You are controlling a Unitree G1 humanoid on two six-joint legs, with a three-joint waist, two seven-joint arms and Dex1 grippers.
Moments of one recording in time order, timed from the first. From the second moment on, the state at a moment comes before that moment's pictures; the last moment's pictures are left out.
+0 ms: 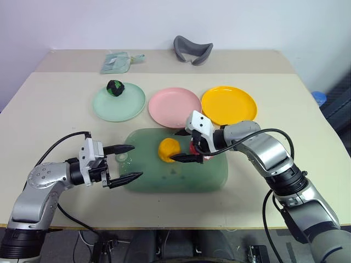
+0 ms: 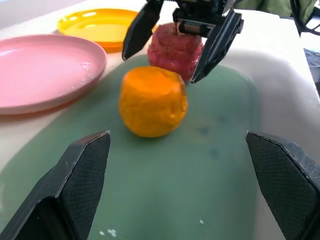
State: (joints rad) left arm -0.01 0.72 0.15 -0.21 -0.53 0.19 -1.18; right arm -0.68 -0.53 0.39 -0.13 0.29 0.71 0.98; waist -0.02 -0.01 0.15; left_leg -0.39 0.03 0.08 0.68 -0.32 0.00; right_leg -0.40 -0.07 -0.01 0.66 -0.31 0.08
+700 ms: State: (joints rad) left arm 0.01 0.71 0.14 -0.24 -0.52 0.18 -1.15; right arm -0.73 -0.51 0.48 -0.15 0.20 0.75 1.01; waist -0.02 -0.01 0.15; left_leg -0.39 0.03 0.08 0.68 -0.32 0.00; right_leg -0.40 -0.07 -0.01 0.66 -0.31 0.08
